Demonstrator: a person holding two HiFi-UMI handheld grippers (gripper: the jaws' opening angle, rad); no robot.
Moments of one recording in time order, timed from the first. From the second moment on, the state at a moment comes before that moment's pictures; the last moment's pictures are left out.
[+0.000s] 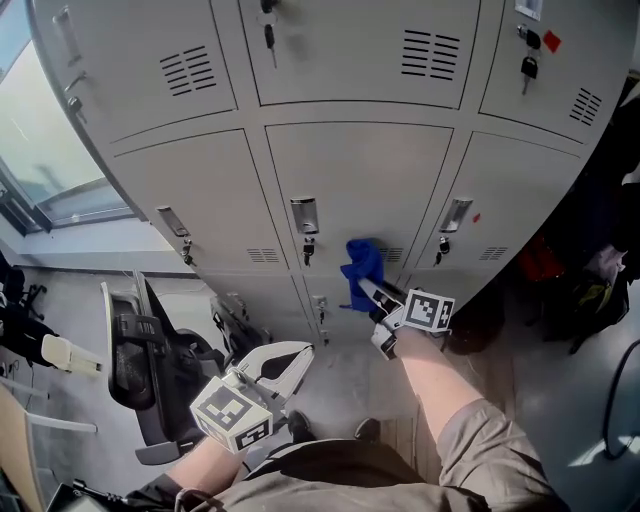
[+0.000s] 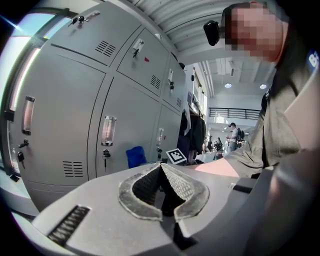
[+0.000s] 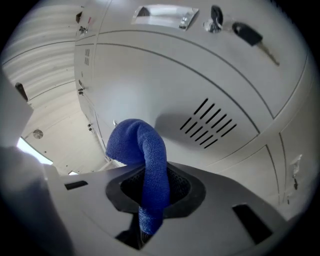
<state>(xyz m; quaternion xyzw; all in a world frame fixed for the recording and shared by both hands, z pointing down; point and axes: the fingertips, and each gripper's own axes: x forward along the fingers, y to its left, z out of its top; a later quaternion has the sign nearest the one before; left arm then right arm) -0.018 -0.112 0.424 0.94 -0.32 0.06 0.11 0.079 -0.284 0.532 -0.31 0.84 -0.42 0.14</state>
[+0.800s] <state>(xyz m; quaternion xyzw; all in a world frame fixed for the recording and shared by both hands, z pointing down) -0.116 -0.100 0.439 0.90 -0.41 0.07 0.13 -0.041 -0.320 0.593 -0.27 0.82 -0.49 0.11</state>
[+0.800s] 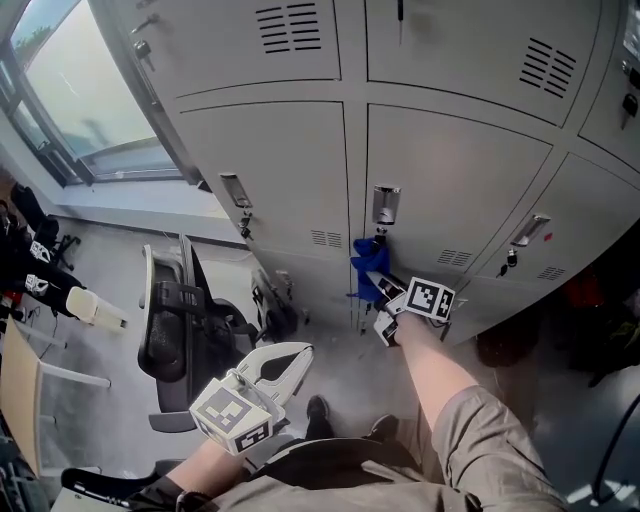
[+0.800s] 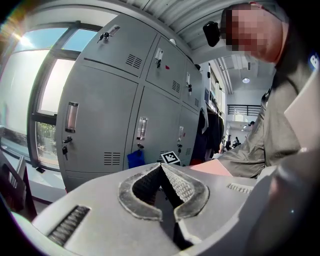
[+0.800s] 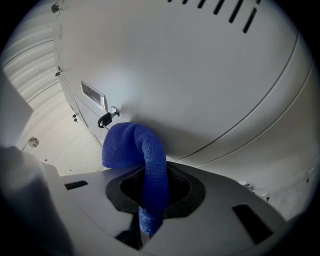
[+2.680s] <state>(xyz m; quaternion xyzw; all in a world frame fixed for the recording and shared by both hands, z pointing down) -0.009 -0.079 0.422 0.93 -0.35 0.06 0.09 0.127 -0.222 0.558 -0.34 0.82 -0.44 0.17</state>
